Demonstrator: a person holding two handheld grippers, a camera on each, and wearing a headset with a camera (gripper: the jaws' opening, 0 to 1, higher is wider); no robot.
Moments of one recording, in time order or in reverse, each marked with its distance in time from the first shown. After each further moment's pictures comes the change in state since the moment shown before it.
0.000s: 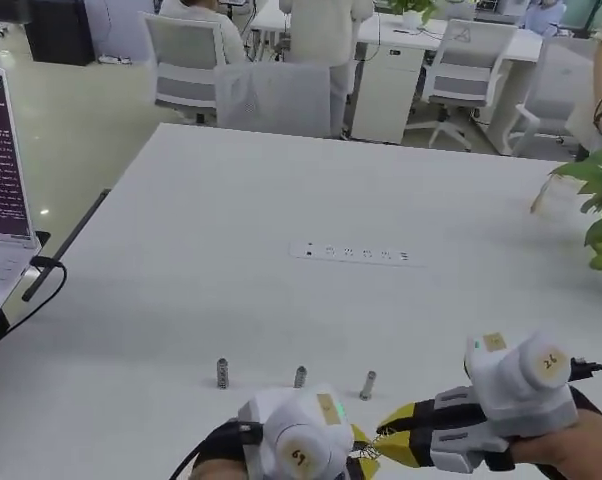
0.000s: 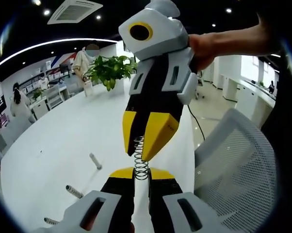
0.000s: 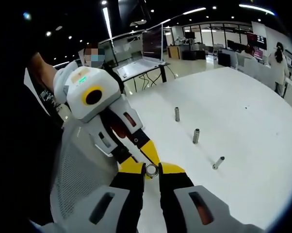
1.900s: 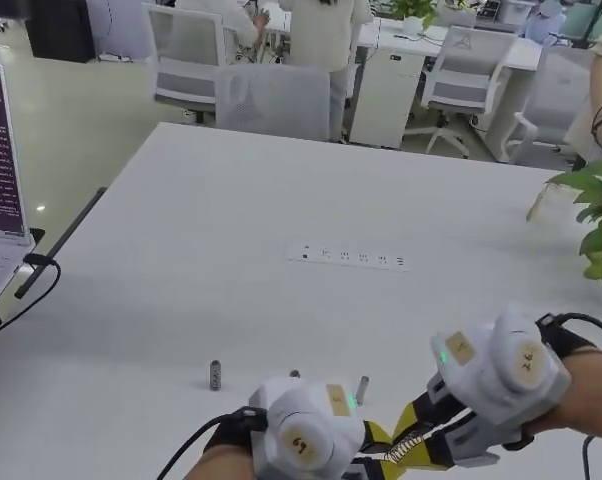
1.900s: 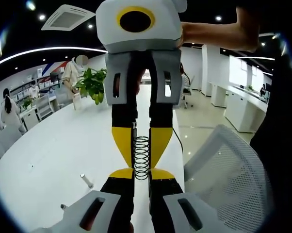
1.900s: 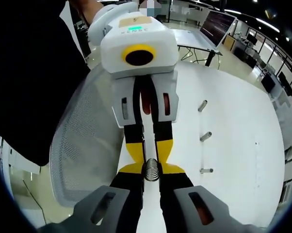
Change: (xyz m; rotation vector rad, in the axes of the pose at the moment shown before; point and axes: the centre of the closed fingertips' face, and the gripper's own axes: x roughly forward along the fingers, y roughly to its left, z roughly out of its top) left arm 0.004 -0.016 0.035 0.022 -0.087 -0.100; right arm -0.024 0.012 -0.012 -0.499 0.387 0.140
